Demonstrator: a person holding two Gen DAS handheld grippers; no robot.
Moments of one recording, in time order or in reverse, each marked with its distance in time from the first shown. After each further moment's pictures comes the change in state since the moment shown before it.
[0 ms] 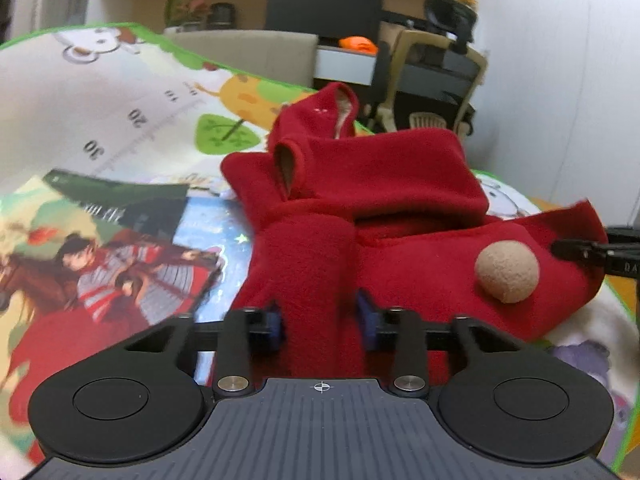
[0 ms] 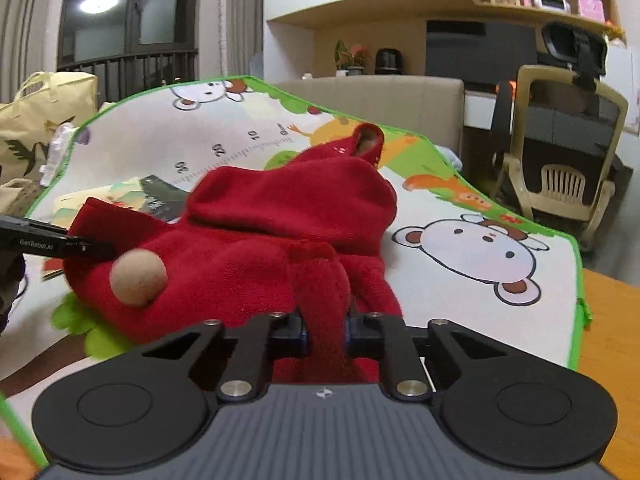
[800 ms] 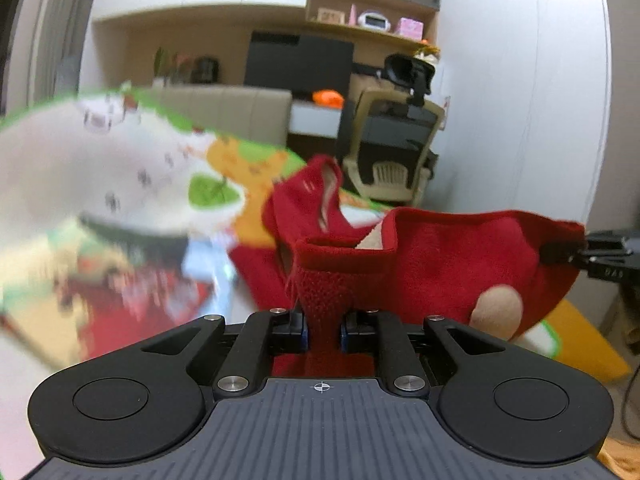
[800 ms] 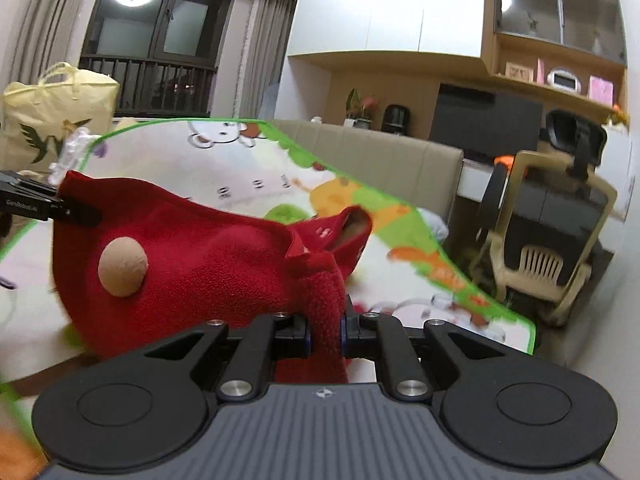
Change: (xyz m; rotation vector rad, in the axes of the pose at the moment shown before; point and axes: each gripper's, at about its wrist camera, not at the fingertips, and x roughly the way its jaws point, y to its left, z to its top) left arm -0.120 -0.020 0.012 0.074 -0.154 -0.045; right arm -0.015 -0.004 0.068 -0.149 -0.097 -0.075
